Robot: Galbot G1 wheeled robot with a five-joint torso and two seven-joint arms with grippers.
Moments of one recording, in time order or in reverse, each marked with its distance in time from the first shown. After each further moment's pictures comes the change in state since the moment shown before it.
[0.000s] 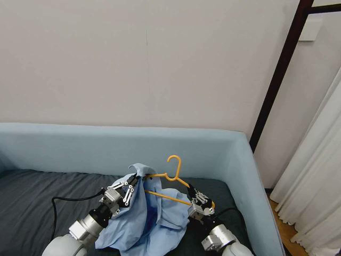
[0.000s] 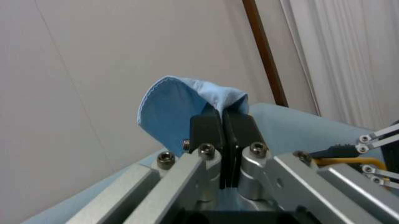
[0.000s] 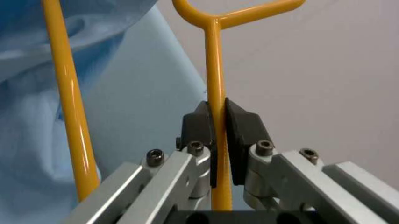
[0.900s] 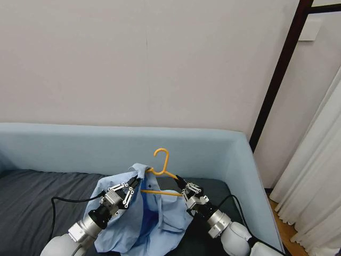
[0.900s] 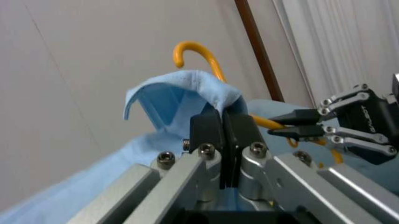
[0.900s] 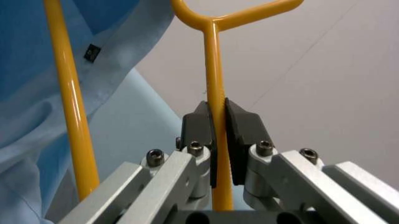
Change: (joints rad) left arm 0.009 -0.014 -0.011 0.022 0.038 -0.037 0.039; right arm 0.078 0.089 0.067 -0.135 0.128 0.409 -0.085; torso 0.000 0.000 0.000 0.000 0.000
